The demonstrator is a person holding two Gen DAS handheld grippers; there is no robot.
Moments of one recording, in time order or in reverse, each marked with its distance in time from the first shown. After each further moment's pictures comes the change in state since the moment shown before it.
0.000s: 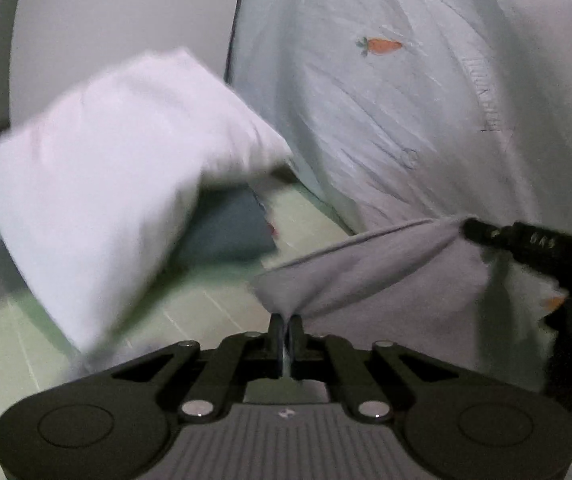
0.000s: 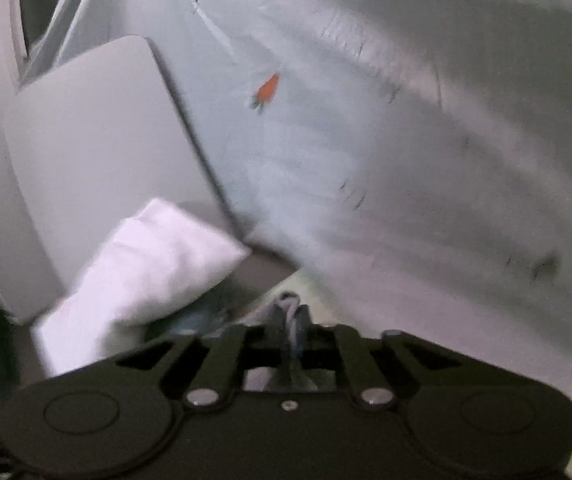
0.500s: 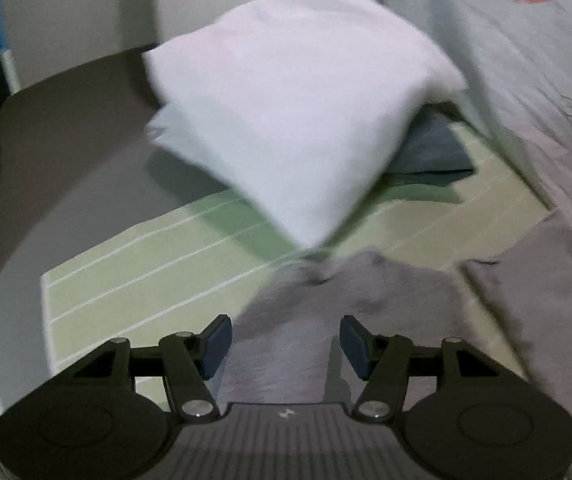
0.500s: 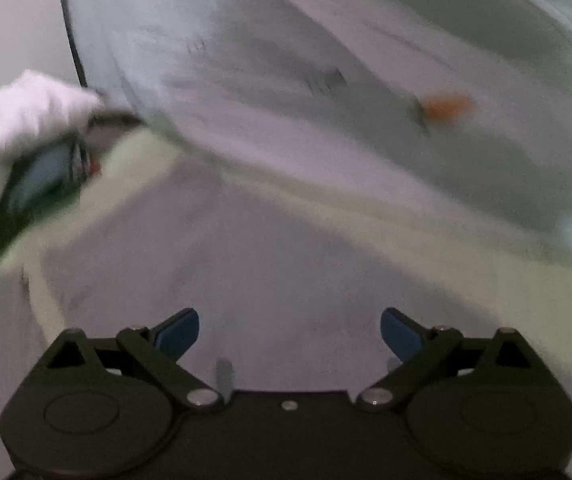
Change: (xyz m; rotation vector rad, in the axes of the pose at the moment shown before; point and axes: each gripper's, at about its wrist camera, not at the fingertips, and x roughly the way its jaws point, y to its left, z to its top) left arm -0.020 0.102 -0.056 -0.141 0.199 0.273; right arm -0.126 0.015 -0.139 0.114 0.313 -0.416
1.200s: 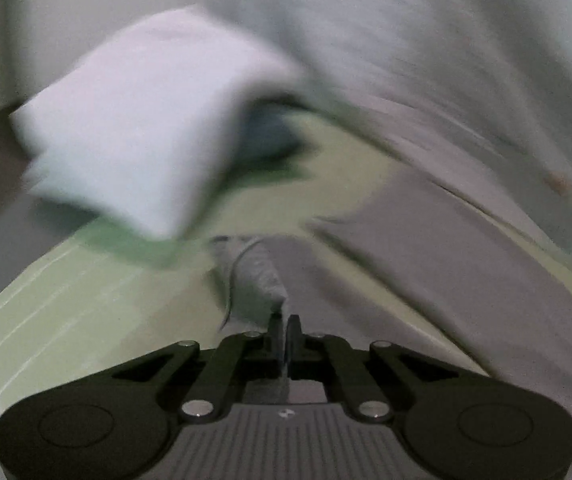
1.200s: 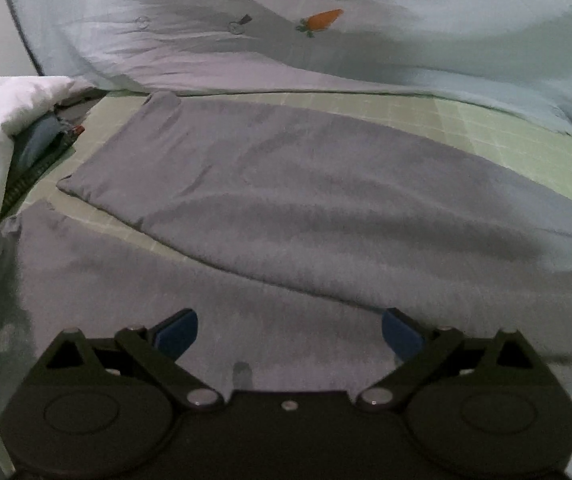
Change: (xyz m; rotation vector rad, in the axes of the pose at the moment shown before) left arm -0.061 -0.063 -0.061 0.431 -0.036 -0.425; right arm -0.104 0.026 -0.102 0.245 0.085 -0.131
